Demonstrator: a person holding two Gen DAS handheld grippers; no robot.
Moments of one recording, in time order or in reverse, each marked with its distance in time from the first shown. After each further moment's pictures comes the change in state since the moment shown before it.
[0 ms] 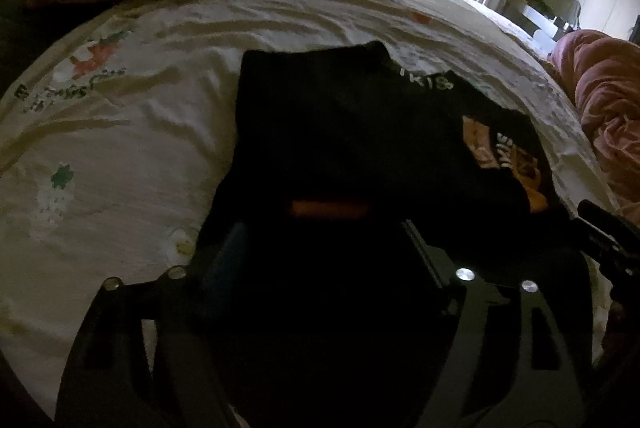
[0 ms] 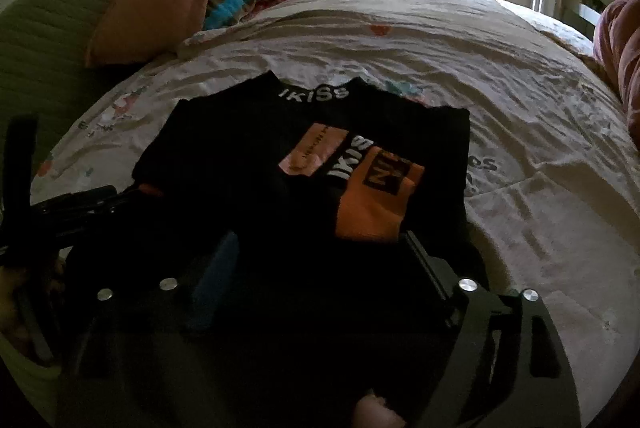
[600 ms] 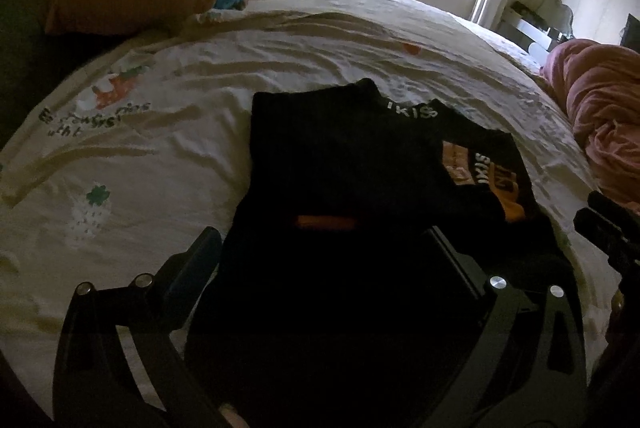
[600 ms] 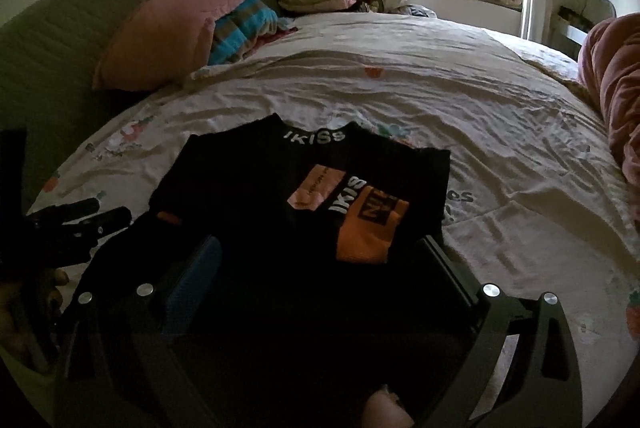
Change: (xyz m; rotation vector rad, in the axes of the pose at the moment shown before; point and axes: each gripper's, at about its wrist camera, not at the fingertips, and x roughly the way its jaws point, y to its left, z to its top) left arm -0.047 -0.007 -0.001 0.026 -0.099 0.019; right arm -0.046 0.012 0.005 -0.009 -0.121 -0.029
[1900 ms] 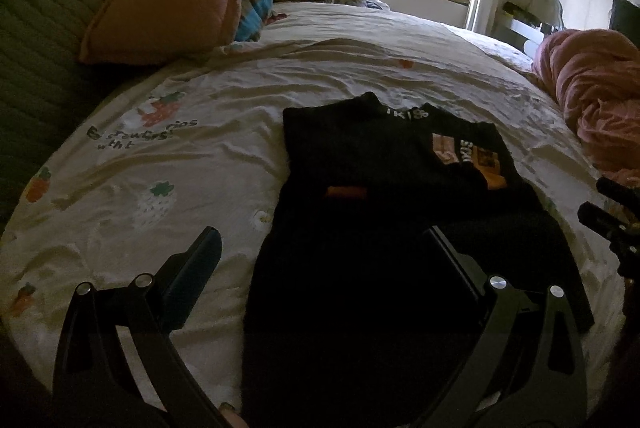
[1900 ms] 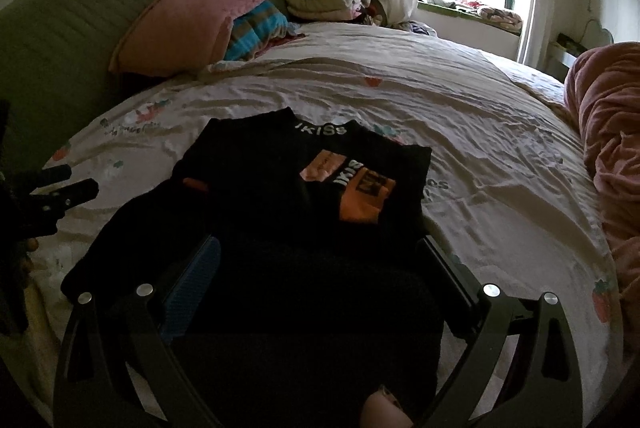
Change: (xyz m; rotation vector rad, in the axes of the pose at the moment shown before) left arm -0.082 0.007 -0.038 0.076 -0.083 0.060; right arm -0.066 0.027 -0.037 -0.083 -0.018 -0.053
